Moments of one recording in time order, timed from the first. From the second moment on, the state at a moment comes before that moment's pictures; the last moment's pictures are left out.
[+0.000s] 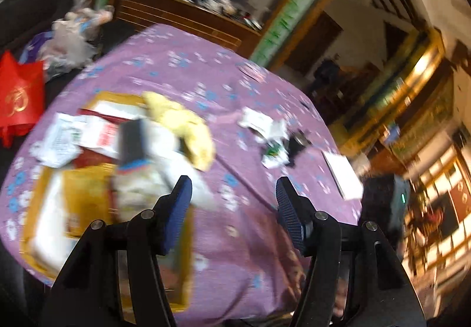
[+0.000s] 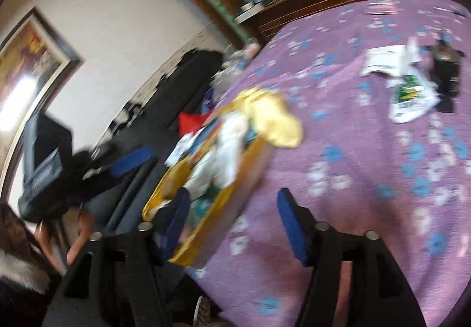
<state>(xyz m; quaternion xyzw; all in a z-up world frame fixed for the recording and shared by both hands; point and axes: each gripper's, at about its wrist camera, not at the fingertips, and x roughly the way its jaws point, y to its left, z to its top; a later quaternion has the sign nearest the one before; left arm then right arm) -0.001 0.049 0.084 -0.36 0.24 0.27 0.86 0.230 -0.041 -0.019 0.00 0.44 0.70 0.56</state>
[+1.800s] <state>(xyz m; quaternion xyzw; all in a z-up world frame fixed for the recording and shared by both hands) 0.277 0.209 -0.034 -0.58 0.32 0.31 0.68 0.380 -0.010 -0.073 -0.01 0.51 0.57 0.64</state>
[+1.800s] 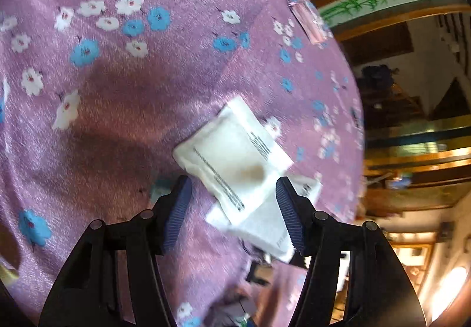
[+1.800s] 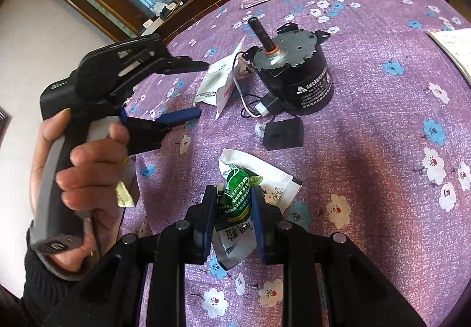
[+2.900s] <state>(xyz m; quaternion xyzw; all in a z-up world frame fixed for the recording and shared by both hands) 0.266 0.215 -0.031 -0.63 0.22 0.31 0.68 0.377 -0.013 -0.073 -0.01 0.51 0.58 0.64</state>
